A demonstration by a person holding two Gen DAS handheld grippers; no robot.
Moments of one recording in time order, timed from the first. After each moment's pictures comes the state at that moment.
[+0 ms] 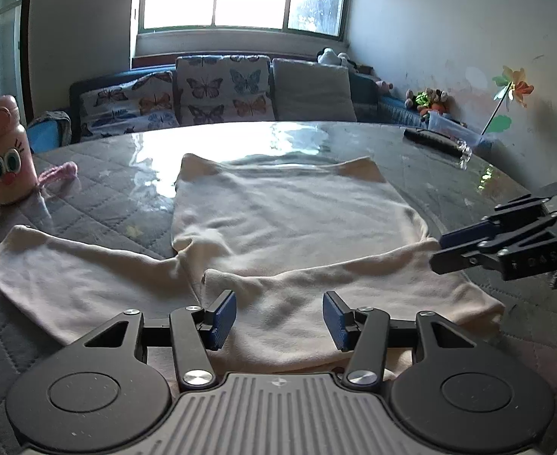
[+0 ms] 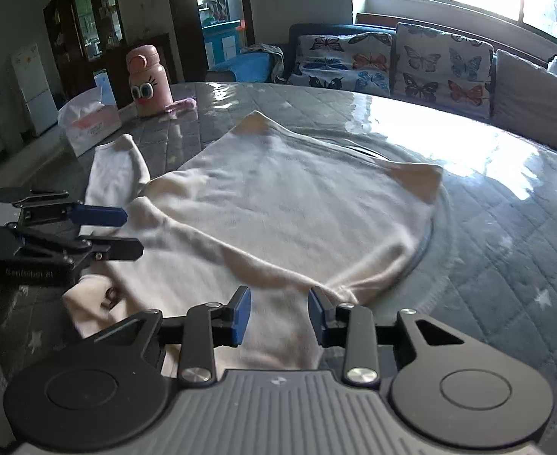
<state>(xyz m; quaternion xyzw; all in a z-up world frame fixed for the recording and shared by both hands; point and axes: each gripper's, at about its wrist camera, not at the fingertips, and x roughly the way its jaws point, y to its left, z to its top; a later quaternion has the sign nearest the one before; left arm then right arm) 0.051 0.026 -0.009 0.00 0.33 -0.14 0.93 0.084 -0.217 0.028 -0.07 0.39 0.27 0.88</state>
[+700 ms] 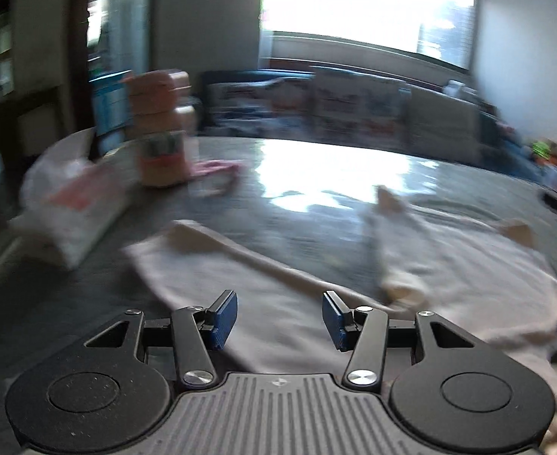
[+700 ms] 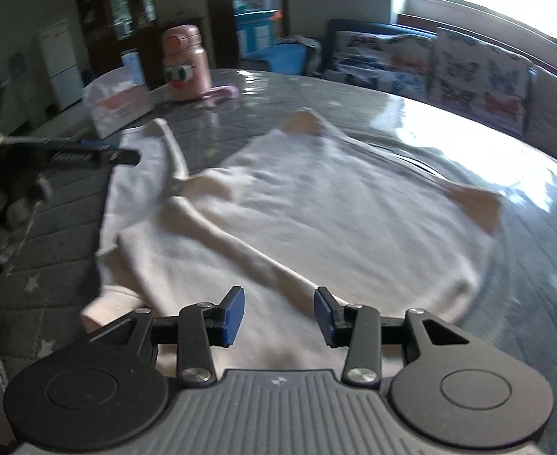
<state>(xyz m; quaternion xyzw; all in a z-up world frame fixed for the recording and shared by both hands) 0.079 0.141 0.001 -0.06 0.31 0.07 0.94 0.091 -0.162 0.024 -0.10 0.39 0.31 0.86</state>
